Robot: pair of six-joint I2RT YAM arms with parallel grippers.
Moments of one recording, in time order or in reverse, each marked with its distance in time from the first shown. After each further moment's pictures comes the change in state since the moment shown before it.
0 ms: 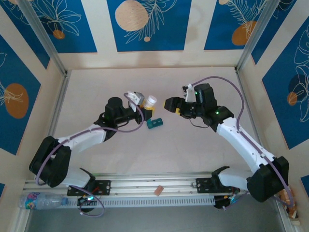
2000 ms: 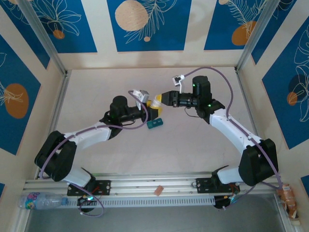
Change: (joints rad) left arm -0.040 0.082 0.053 0.127 0.110 -0.215; right arm -0.080 0.191 0.028 0.374 -0.370 -0.172
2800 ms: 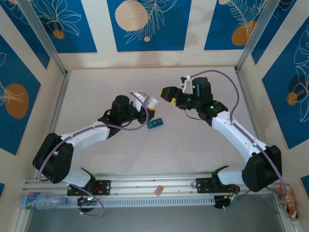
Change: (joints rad) left arm 0.004 -0.035 0.029 -0.330 -0.258 0.264; right arm 0.056 -0.061 0.021 -0.186 0.361 0.262
